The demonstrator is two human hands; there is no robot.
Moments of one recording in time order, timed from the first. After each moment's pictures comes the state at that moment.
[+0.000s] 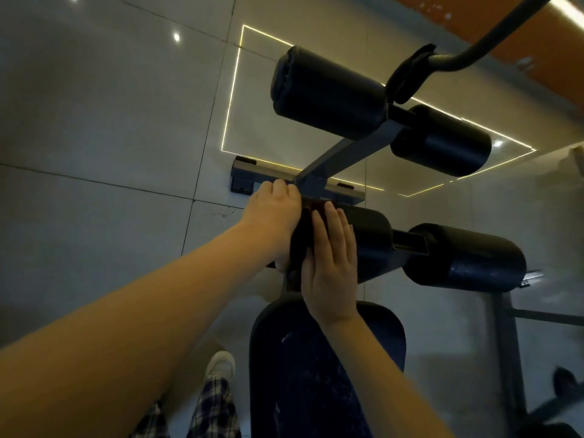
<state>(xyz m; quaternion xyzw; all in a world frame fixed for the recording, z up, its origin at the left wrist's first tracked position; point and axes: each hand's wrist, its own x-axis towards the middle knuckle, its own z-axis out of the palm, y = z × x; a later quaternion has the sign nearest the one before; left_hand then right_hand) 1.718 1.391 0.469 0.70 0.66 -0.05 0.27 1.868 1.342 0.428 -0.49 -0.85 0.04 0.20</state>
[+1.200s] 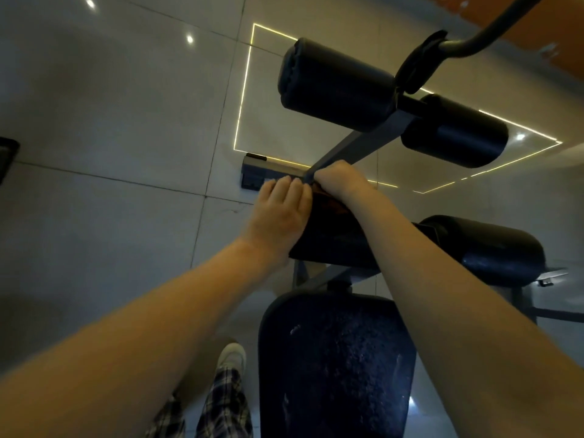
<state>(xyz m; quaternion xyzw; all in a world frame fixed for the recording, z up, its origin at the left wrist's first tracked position) 1.724 1.363 0.440 0.77 0.63 0.09 0.02 1.816 1.478 0.476 -0.70 -0.62 0.35 -0.13</state>
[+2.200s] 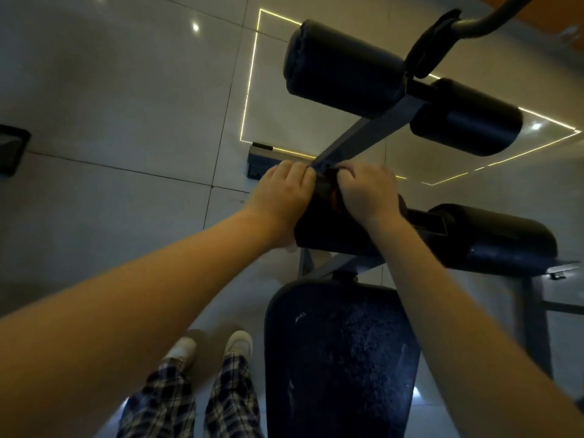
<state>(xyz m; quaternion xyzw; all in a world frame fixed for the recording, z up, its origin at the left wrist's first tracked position) 1.714 1.373 0.447 0.78 0.61 0.05 0.15 1.860 1.442 0.476 -0.60 -0.78 0.18 -0.02</state>
